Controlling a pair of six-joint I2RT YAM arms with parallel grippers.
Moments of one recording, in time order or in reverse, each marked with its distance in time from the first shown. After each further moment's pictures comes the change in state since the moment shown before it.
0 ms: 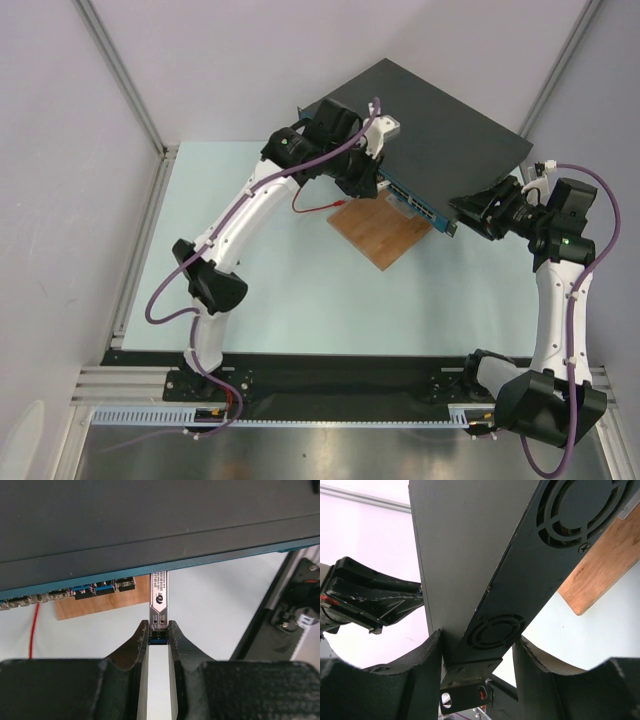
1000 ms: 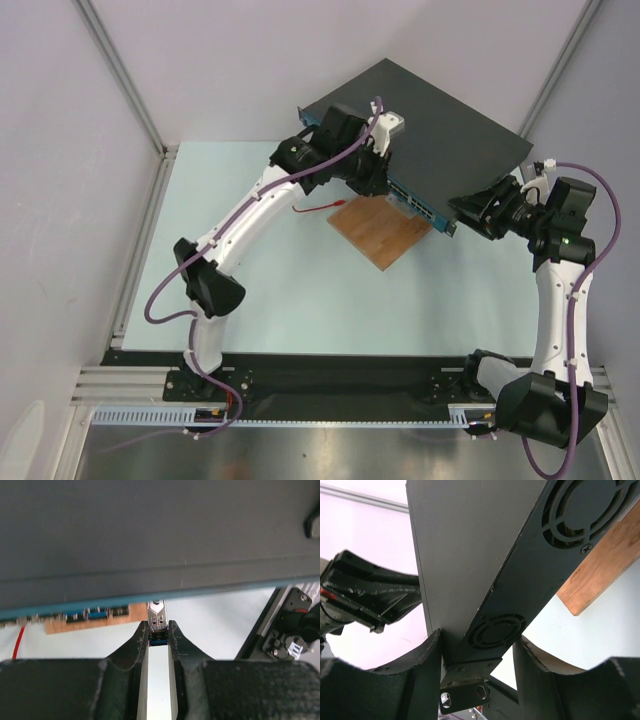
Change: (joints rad) left arm -0.028 -0.040 -0.126 0.188 -0.025 -0.133; right arm 0.011 -0.002 0.009 -0.010 0.019 -0.013
